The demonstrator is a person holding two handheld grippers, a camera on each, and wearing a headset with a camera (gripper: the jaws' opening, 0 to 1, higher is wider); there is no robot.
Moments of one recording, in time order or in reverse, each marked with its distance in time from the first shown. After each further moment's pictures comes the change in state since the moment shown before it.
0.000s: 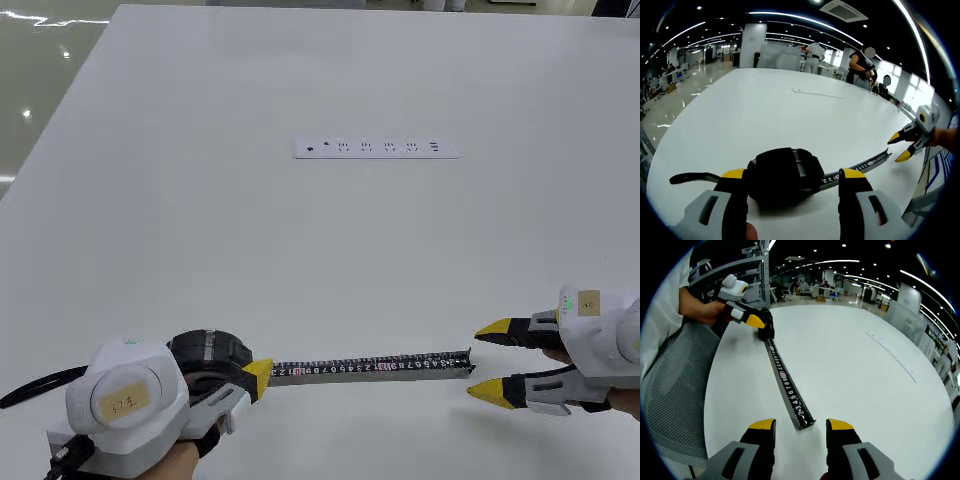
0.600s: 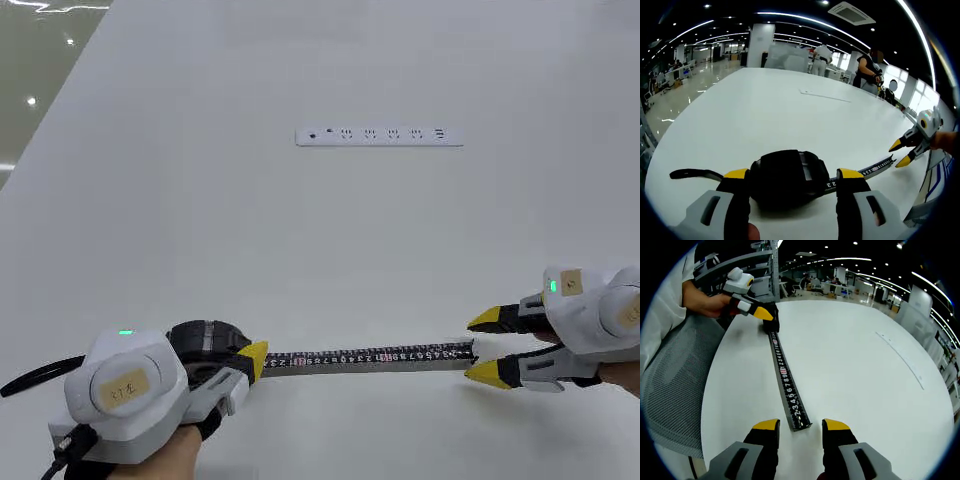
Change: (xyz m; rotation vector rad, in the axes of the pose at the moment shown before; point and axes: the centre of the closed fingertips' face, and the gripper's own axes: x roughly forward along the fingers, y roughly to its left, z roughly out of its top) left arm 0.004 0.006 0.001 -0.049 -0.014 0.049; right arm 0.010 -0.006 -0.005 -0.065 0.042 0.073
